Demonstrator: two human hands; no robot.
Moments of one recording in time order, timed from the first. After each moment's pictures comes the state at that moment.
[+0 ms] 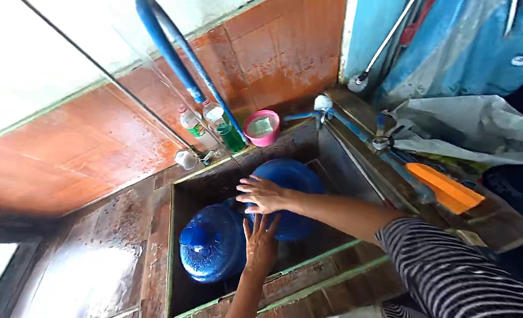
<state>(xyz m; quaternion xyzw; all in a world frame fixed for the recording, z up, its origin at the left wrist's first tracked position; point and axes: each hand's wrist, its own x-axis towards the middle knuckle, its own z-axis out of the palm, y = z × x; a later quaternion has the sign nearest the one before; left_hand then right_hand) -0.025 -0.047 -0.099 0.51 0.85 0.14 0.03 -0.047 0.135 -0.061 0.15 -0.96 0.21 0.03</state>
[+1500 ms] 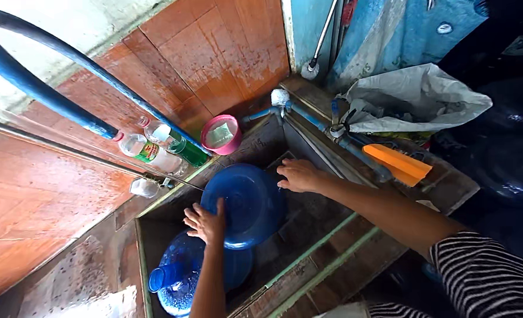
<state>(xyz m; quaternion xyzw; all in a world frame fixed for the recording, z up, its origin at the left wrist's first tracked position) -0.110 0.032 -0.082 0.21 0.96 0.17 0.02 0.080 0.244 -0.036 -0.26 -0.91 0.29 -0.14</state>
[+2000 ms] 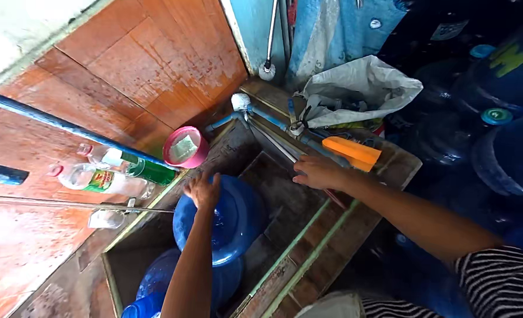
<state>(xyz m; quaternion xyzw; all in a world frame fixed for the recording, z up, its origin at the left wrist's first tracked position) -0.108 0.163 -0.071 0.45 0.88 0.11 0.08 0.200 0.271 -0.047 -0.37 -0.86 0.33 -0.12</state>
